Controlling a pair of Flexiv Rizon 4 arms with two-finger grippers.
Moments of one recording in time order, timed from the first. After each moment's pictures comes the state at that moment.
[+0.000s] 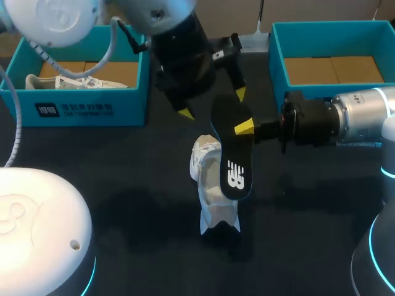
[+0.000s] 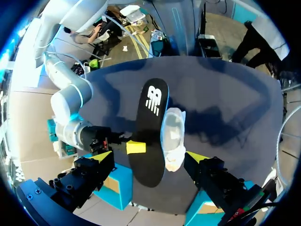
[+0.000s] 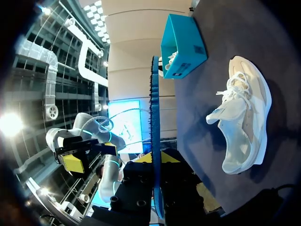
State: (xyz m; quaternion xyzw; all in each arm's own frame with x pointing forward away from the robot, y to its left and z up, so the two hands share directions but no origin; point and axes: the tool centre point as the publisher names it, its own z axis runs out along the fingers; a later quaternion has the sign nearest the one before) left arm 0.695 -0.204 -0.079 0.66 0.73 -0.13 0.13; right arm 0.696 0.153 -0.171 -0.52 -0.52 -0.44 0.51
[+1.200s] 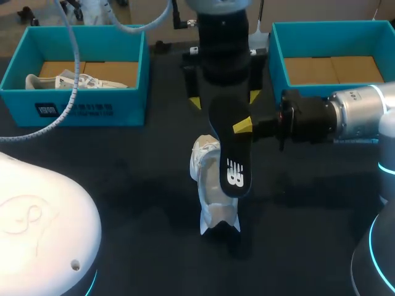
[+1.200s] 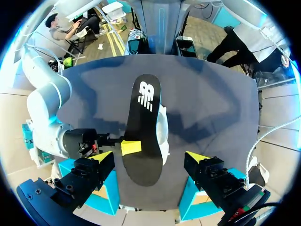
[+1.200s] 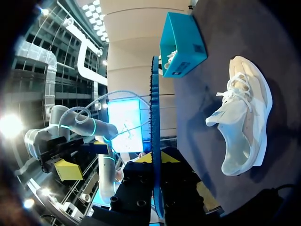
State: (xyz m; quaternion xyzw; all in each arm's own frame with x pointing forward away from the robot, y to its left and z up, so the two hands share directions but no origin) left arm 0.709 -0.221 -0.084 0.68 0.73 -0.03 0.03; right arm 0.701 0.155 -0.173 -0.52 -0.52 -0.44 0.51
